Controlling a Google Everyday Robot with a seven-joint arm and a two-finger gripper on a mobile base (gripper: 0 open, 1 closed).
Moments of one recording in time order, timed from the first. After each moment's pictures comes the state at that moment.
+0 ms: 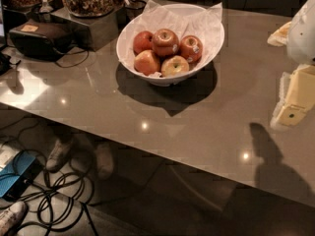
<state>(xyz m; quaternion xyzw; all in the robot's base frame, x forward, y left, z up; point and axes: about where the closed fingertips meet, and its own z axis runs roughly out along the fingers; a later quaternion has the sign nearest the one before) 0.438 -0.217 0.976 -0.60 0.78 -0.03 0.16</state>
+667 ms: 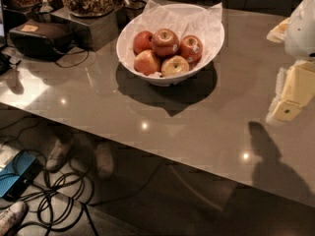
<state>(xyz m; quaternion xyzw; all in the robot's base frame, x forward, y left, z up) 0.444 -0.213 0.980 -0.60 0.78 -0.04 0.17</state>
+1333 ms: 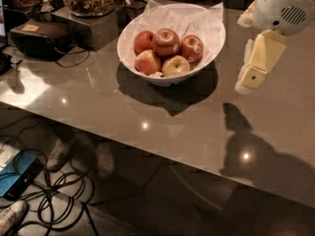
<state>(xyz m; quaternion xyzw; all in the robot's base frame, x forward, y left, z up) 0.499 -0.174 0.991 -0.60 0.77 0.03 0.19</state>
